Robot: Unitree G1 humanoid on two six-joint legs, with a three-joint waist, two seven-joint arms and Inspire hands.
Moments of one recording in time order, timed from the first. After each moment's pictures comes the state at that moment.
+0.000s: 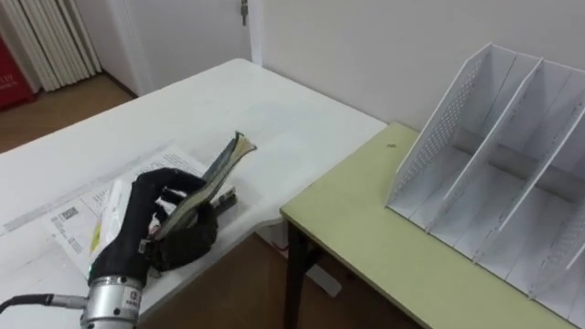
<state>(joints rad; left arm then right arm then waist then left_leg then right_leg) 0.15 0.26 -0.05 -0.15 0.27 -0.07 0.18 0.11 -0.26 0.21 0.60 -0.04 -0.03 0.35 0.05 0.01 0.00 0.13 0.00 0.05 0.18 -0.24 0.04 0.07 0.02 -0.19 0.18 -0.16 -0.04</state>
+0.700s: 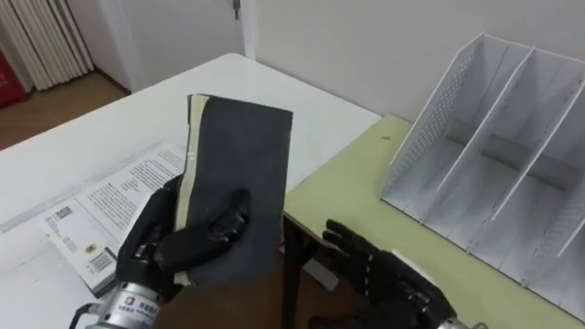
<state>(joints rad) 0.18 0.26 -0.05 -0.13 -0.59 -0.06 -0.24 0.12 -0.27 0.08 0.15 0.39 -0.04 0.55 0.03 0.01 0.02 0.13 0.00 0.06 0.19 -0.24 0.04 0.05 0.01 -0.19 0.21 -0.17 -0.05</state>
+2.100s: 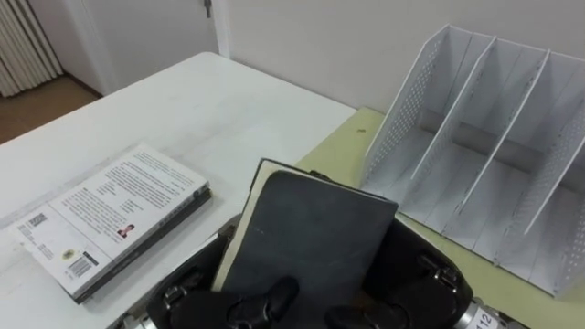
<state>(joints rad) 0.19 0.38 -0.09 -0.06 -0.72 0.09 -0.77 0.12 -0.35 0.10 -0.03 0.79 0.09 0.84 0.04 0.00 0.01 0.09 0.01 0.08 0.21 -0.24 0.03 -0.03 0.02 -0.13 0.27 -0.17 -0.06</state>
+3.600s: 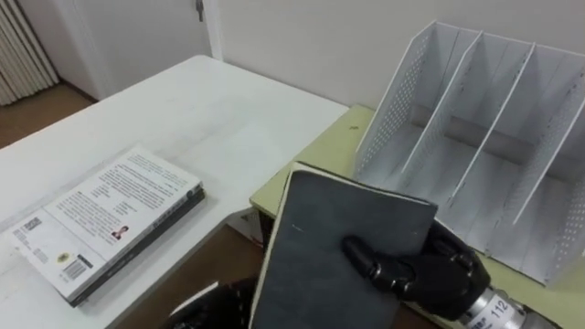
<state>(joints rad) 0.19 0.40 -0.14 0.24 -0.47 0.10 -0.71 0.09 -0.40 0.03 -0.06 0.75 0.10 0.64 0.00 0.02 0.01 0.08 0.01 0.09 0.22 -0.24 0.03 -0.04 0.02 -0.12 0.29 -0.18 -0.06</state>
